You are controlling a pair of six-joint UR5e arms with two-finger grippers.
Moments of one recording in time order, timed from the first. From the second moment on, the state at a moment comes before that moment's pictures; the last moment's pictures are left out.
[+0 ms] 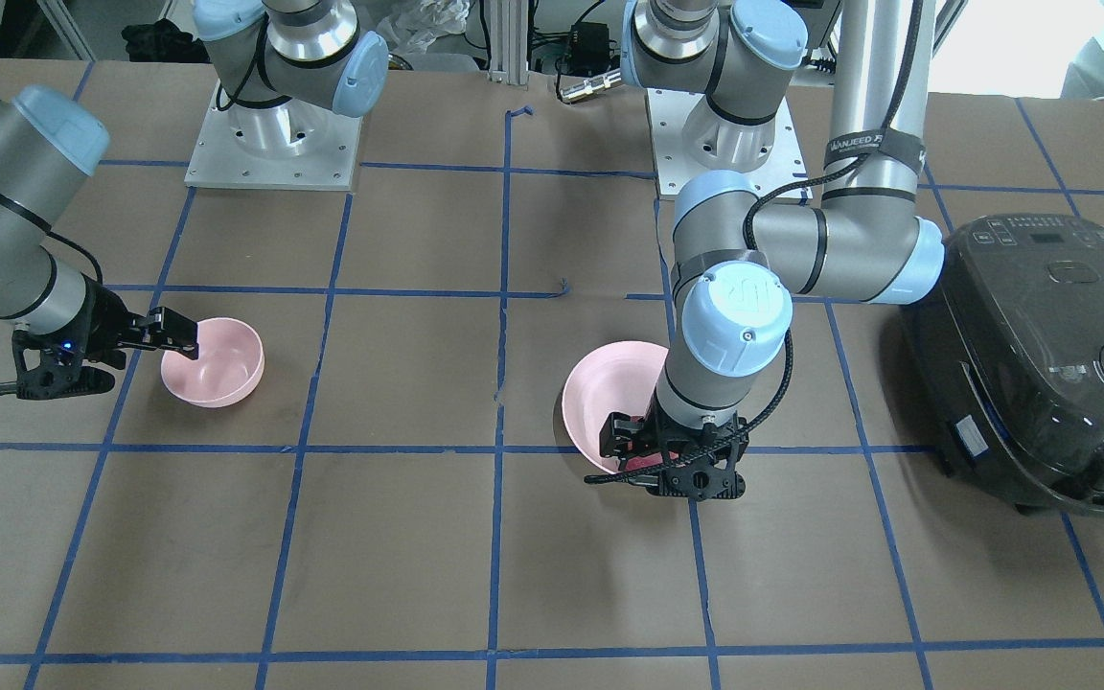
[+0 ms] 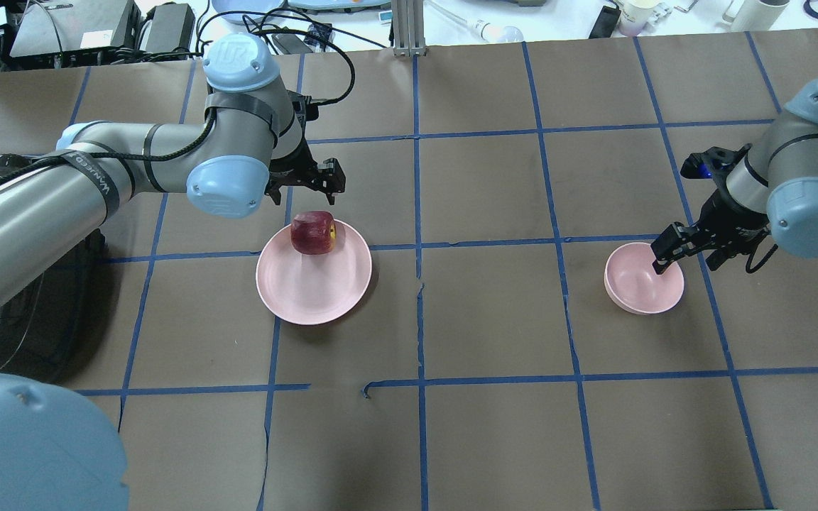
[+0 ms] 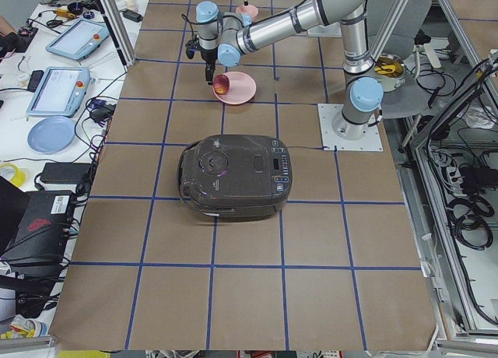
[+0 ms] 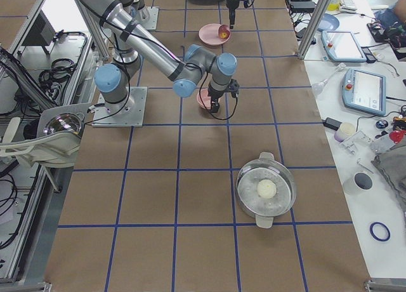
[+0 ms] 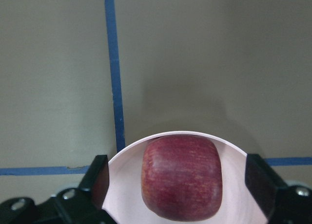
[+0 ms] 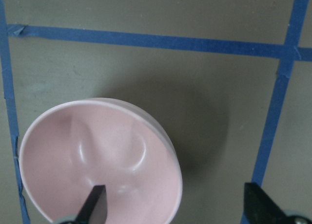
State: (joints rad) left arm -1.67 -2.01 -1.70 -0.97 1.58 -0.06; right arm 1.16 -1.36 2.02 -2.03 -1.52 -0.50
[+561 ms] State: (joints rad) left arm -1.68 -2.03 -1.77 -0.96 1.58 -0.07; right arm 1.16 -1.33 2.06 -2.08 -1.51 -0.50
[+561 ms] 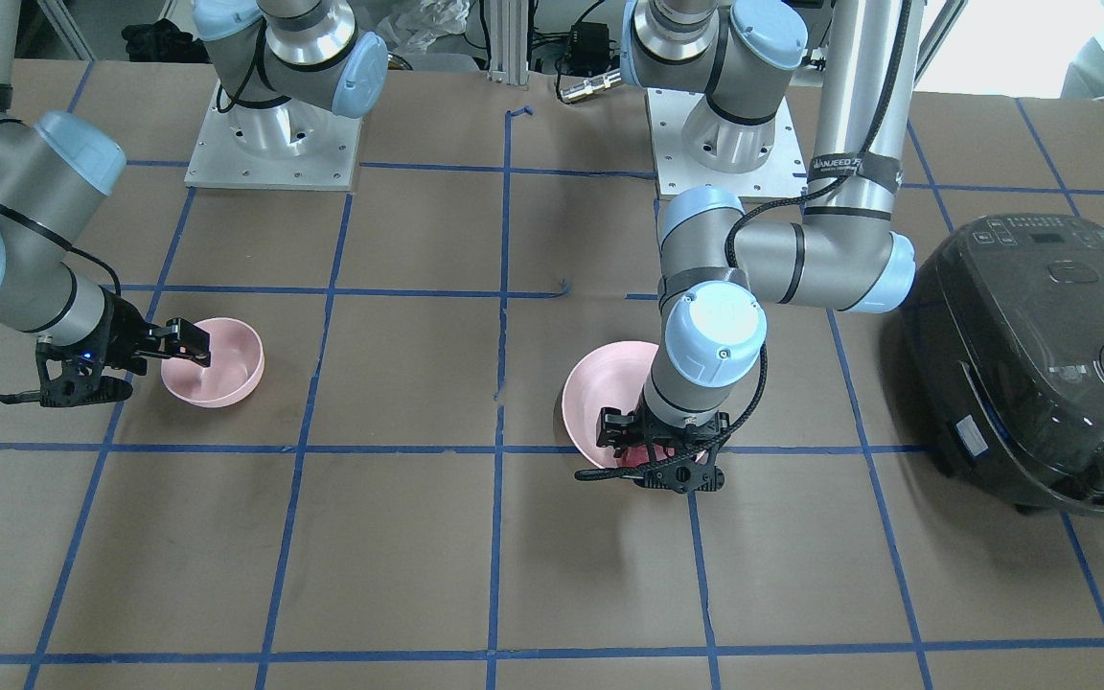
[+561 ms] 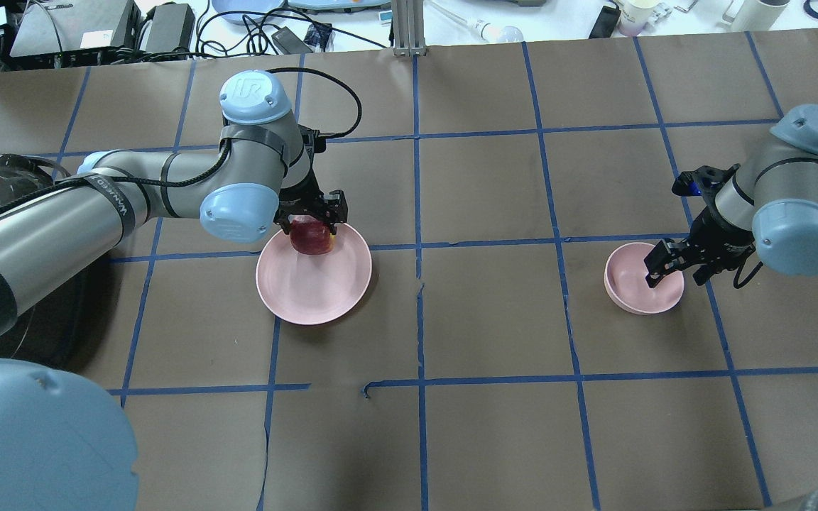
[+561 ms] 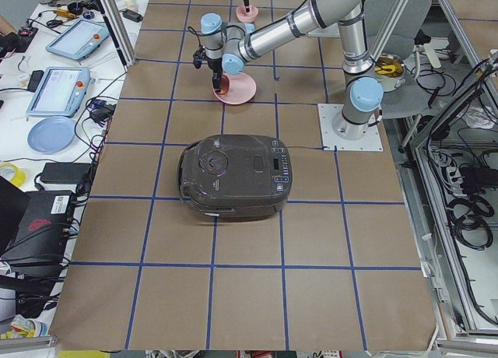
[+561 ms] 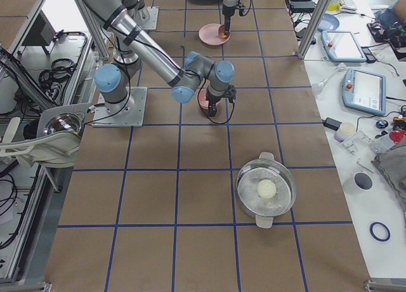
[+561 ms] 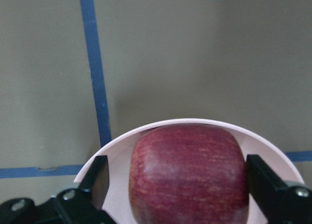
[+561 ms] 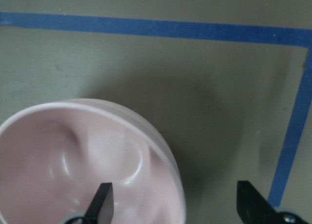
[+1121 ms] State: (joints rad) left arm -1.69 -2.00 -1.76 -0.96 1.58 -0.10; right arm 1.16 -1.33 2.05 -2.06 -1.50 -0.50
